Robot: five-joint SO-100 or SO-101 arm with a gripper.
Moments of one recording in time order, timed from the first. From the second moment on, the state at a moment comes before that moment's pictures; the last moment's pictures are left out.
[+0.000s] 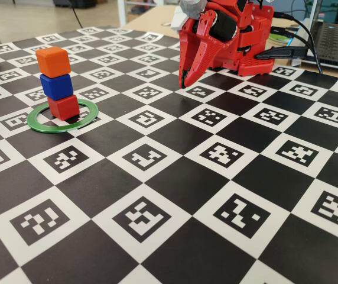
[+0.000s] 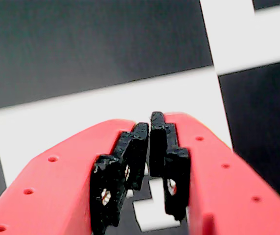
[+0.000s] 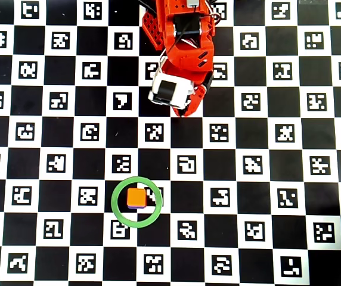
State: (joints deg) arm -3.3 181.6 179.2 62.8 -72.8
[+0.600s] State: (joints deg) arm -4.5 189.5 179.2 72.4 -83.0
